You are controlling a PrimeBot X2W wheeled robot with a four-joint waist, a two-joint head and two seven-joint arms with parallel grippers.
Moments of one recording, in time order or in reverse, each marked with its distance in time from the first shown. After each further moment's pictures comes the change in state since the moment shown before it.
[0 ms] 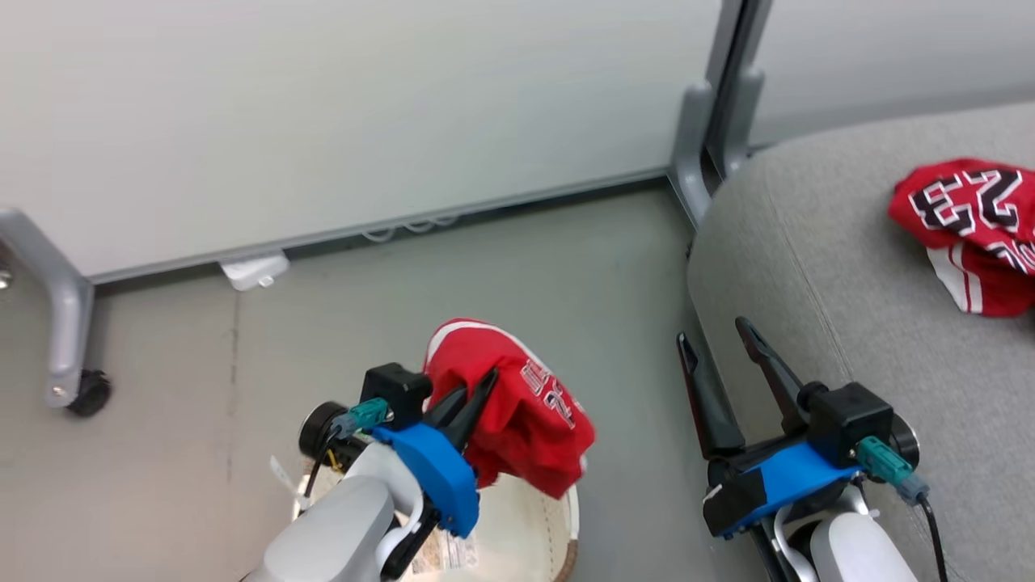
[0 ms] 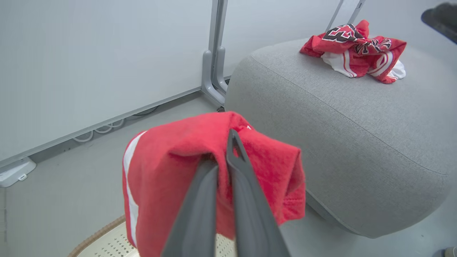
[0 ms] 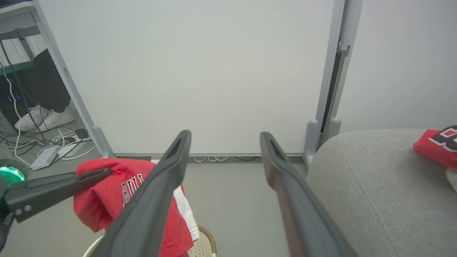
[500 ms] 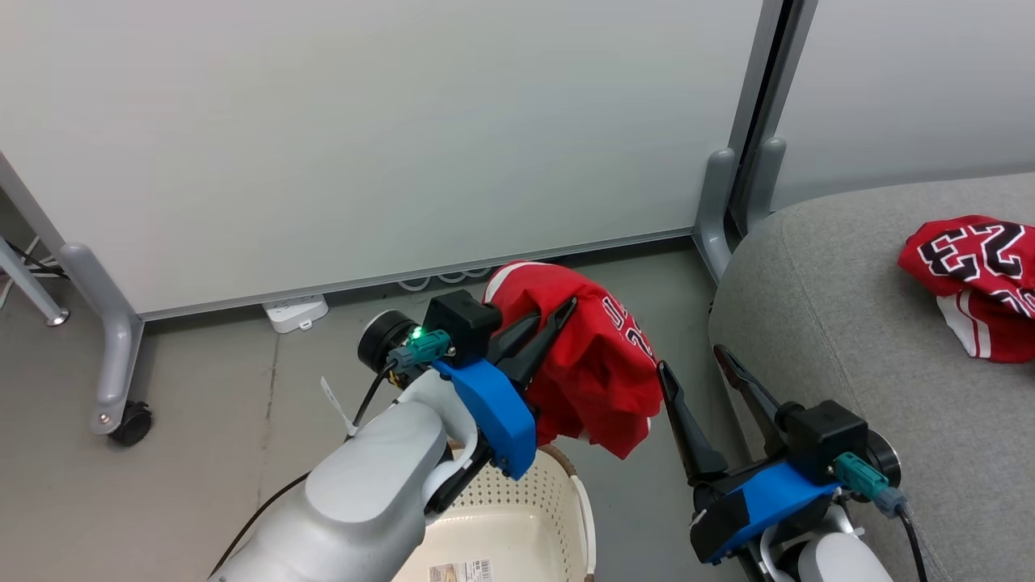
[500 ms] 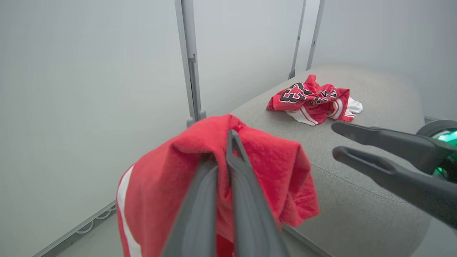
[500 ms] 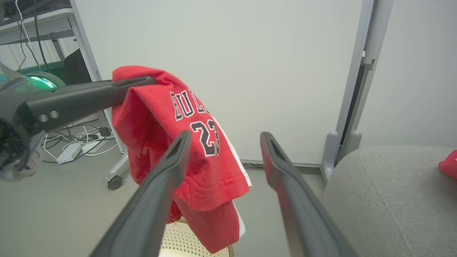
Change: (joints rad) left arm -0.162 -0.038 -0.096 -0.089 -0.004 0.000 0.000; right arm 0.046 0.000 0.036 -0.011 0.004 0.000 0.040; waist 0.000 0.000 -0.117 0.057
